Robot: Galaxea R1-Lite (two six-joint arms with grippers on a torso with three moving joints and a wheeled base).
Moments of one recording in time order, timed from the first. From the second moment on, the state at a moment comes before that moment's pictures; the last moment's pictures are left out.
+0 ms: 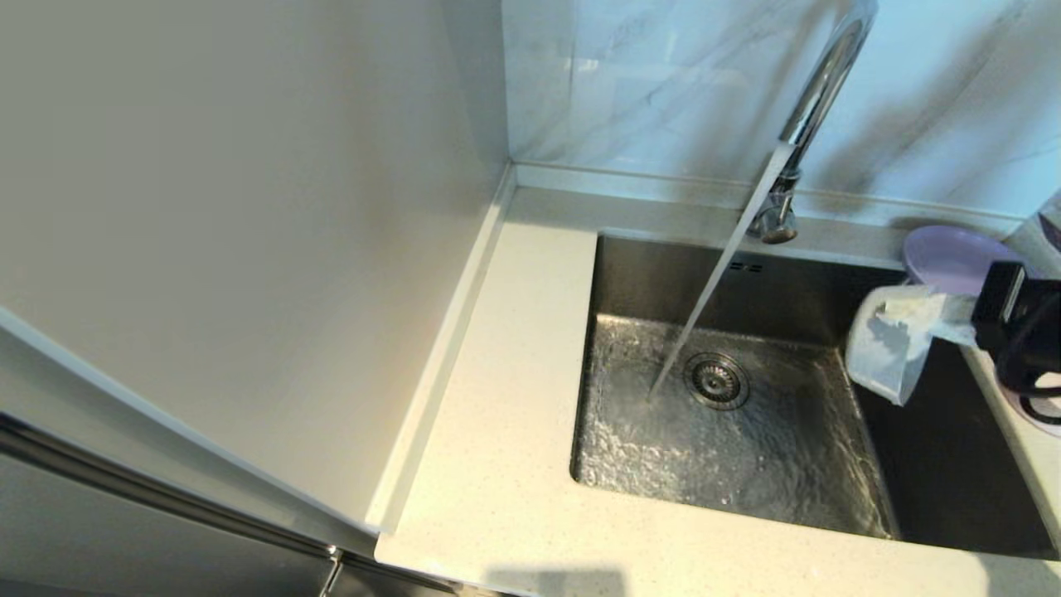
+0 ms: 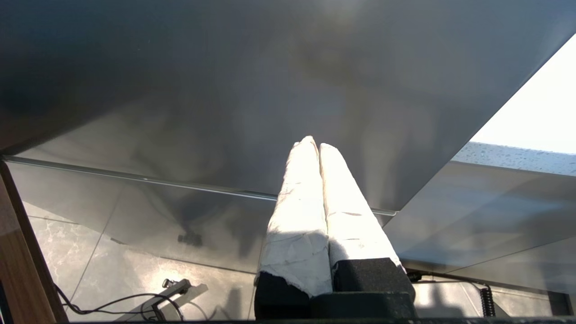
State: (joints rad) left arm 0.00 0.00 0.00 0.00 0.00 0.00; right arm -0.14 1.39 -0.93 -0.05 0.52 0.49
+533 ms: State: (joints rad) left arm 0.00 0.00 0.00 0.00 0.00 0.00; right arm -0.22 1.38 -1.22 0.24 0.03 -0.36
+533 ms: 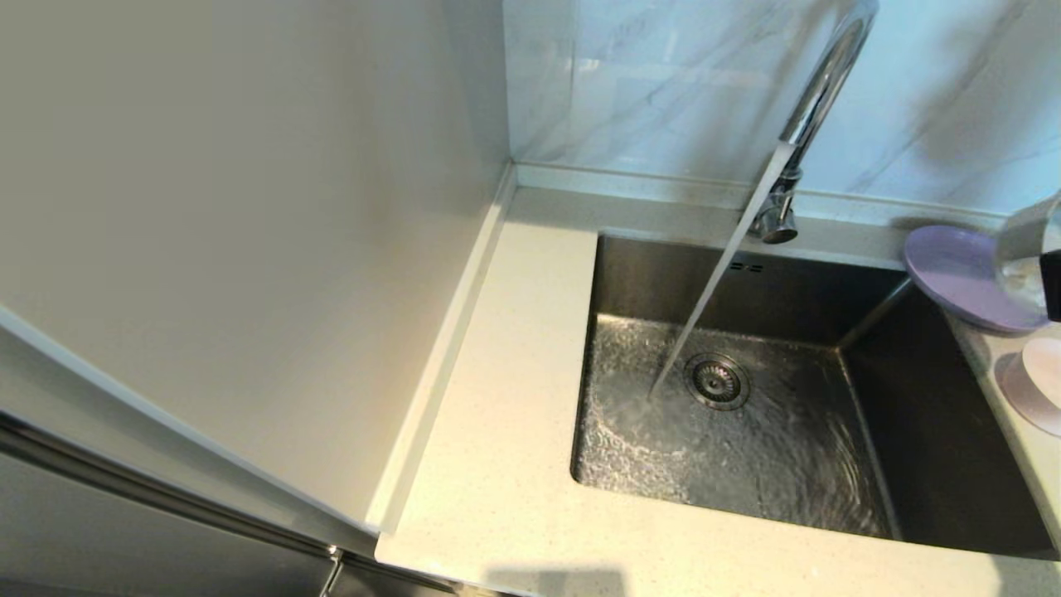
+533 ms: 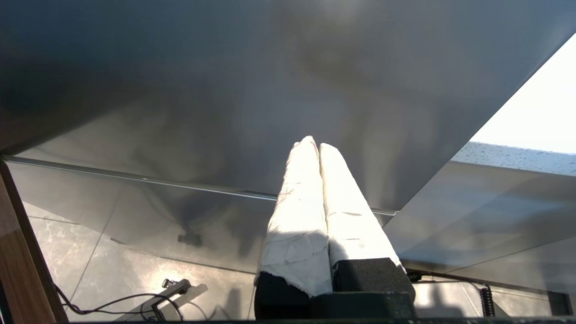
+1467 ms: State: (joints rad) left arm 0.00 0.00 0.00 0.00 0.00 0.00; right arm -0.47 1.34 -1.08 0.82 0.10 -0.47
